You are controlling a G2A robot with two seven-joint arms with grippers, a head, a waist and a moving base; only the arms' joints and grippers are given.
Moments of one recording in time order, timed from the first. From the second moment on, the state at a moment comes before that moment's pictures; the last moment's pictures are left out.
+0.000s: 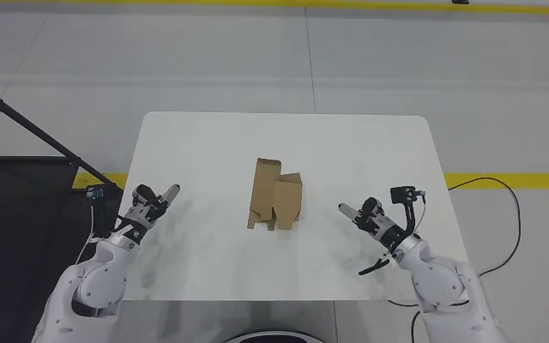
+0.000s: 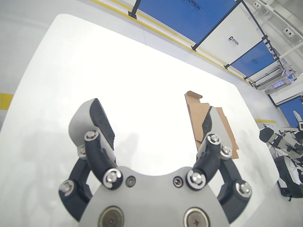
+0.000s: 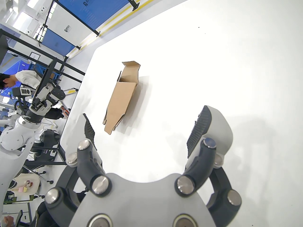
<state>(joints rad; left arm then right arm) 1.63 -1.16 -1.72 -1.79 0.62 -0.23 -0.22 -1.46 -1.17 1.50 -1.79 -0.55 -0.23 0.54</state>
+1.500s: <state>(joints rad) 1.56 -1.18 -1.66 -1.75 0.16 -0.17 -0.38 -1.18 -1.22 1.21 -1.50 -0.18 -0.22 0.69</state>
